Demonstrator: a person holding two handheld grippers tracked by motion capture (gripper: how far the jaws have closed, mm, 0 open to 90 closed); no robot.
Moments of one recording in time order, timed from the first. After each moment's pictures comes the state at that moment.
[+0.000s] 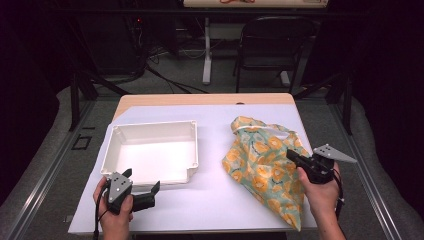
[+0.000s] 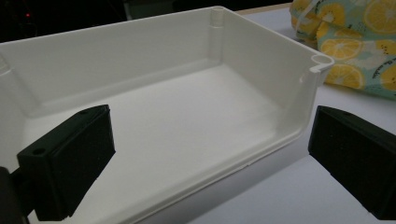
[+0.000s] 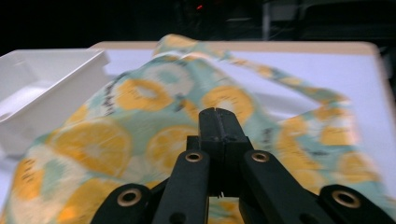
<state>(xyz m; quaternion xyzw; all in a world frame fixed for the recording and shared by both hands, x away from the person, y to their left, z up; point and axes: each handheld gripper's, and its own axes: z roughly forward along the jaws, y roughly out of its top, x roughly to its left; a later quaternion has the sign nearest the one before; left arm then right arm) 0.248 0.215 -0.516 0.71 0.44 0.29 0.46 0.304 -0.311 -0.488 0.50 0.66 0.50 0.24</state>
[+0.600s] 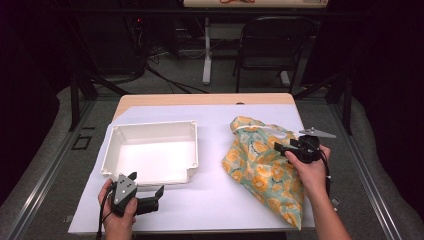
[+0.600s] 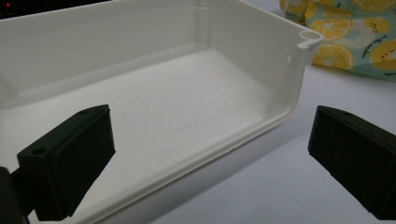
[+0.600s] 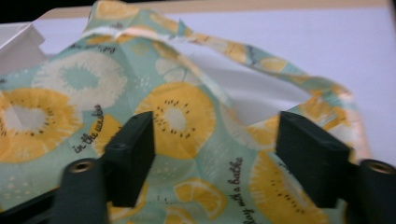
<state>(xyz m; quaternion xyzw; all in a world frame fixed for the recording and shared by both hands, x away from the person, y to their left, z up) 0.246 0.212 -0.527 0.73 0.44 0.27 0.45 0.380 -0.305 -0.510 0.56 0.69 0.43 0.18</state>
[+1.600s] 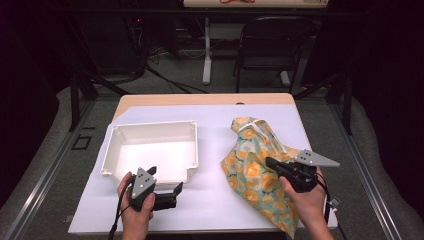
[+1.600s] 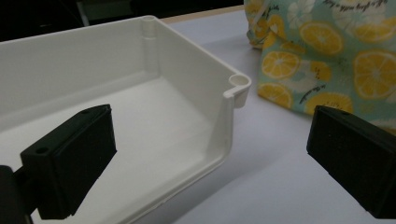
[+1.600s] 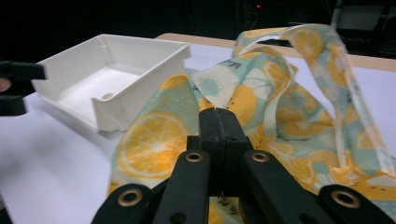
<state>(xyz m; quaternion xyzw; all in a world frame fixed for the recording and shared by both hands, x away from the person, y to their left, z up) 0.256 0.156 -0.505 0.74 0.41 0.23 0.49 0.279 -0.253 -0.473 0.40 0.72 0.53 0.19</state>
